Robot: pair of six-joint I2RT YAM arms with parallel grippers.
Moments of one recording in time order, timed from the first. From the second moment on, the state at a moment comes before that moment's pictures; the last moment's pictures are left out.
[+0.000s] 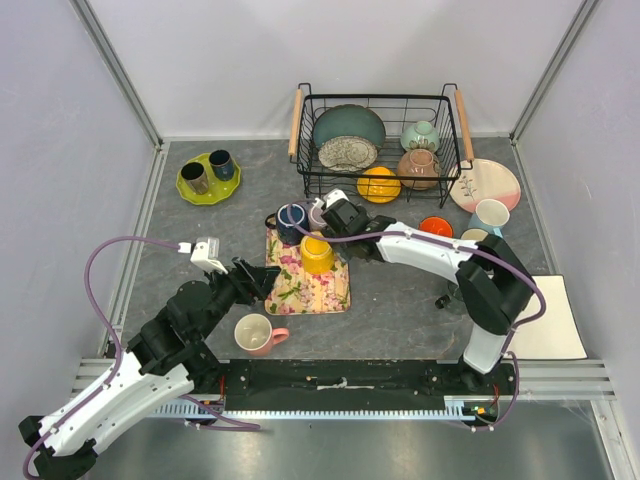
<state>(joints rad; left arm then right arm) -0.83 0.33 0.47 -0.34 -0.35 -0.72 0.82 1.79 1.23 -0.42 0.44 0.08</state>
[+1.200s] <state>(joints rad) -0.83 0.41 0.47 -0.33 -0.28 -0.73 0.40 1.30 0.82 -0.52 0.46 0.60</state>
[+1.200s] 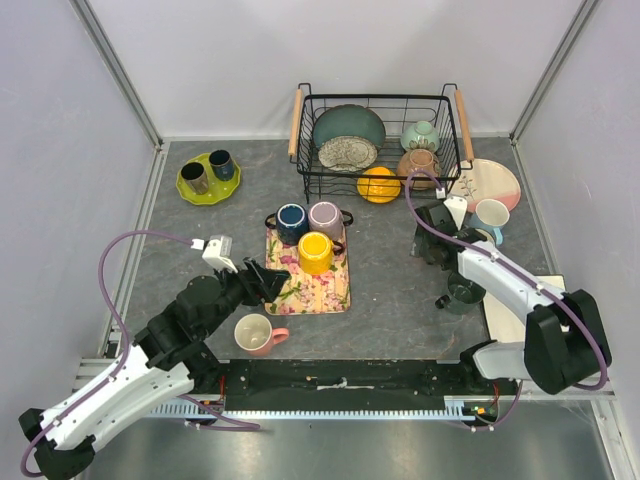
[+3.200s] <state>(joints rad) -0.83 0.60 0.35 0.34 0.08 -0.82 0.47 0.97 0.51 0.55 -0.47 1.11</state>
